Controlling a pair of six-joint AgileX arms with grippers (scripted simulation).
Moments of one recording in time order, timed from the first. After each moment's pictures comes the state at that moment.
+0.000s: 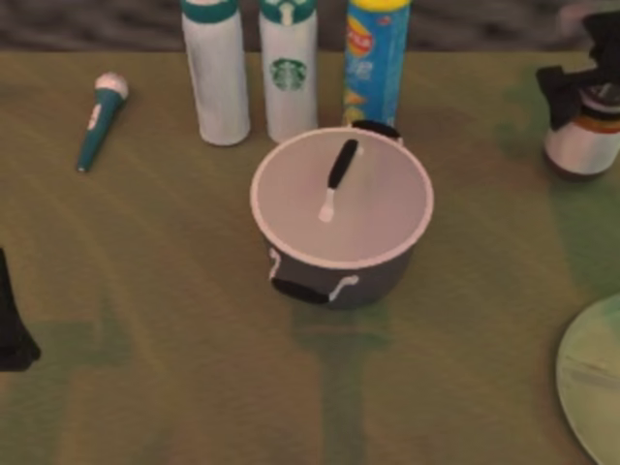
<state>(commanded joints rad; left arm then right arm) 0.00 0.00 0.00 0.00 0.00 0.00 0.01 2.52 2.32 -1.16 -0.03 -0.18</state>
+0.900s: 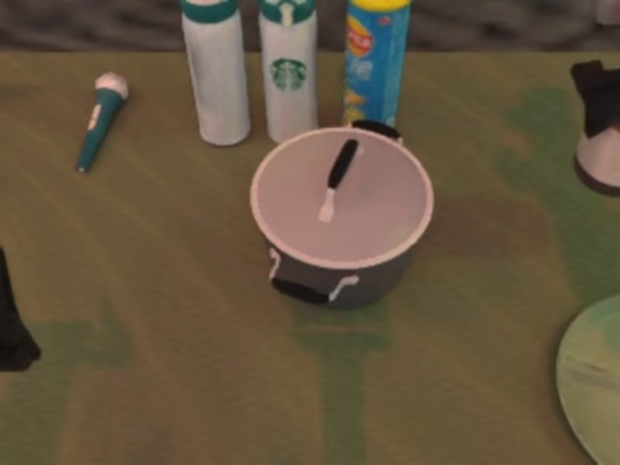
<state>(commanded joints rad) 0.00 0.00 0.00 0.00 0.00 0.00 0.03 2.09 1.87 -1.15 -0.03 -0.16</state>
